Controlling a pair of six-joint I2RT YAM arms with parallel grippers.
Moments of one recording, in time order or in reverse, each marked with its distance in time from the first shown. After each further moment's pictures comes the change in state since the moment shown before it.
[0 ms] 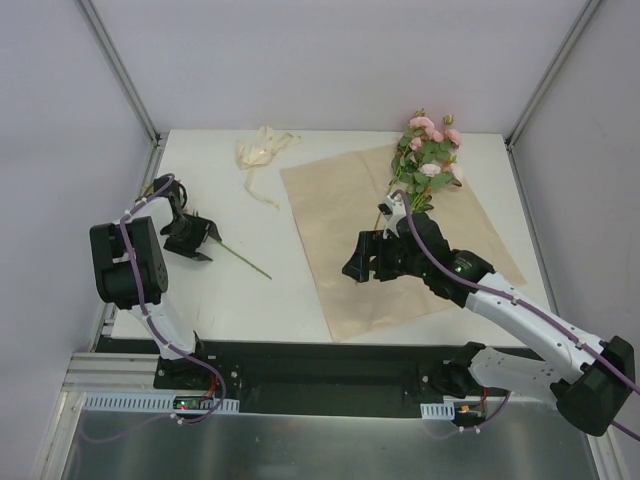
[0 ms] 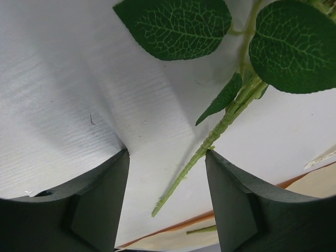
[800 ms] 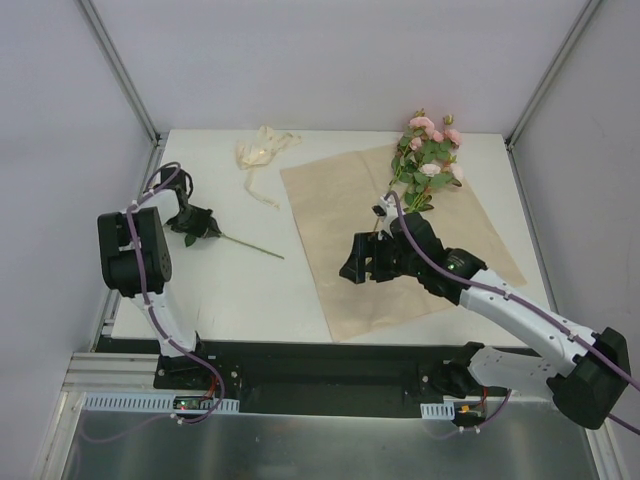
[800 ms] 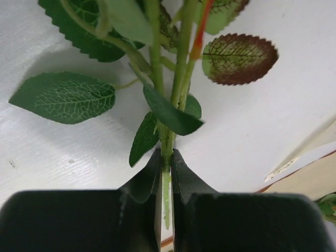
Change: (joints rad) left arm -0.037 0.094 0.093 0.110 -0.017 -0.050; right arm 0.010 0.034 -0.003 0.010 0.000 -0.001
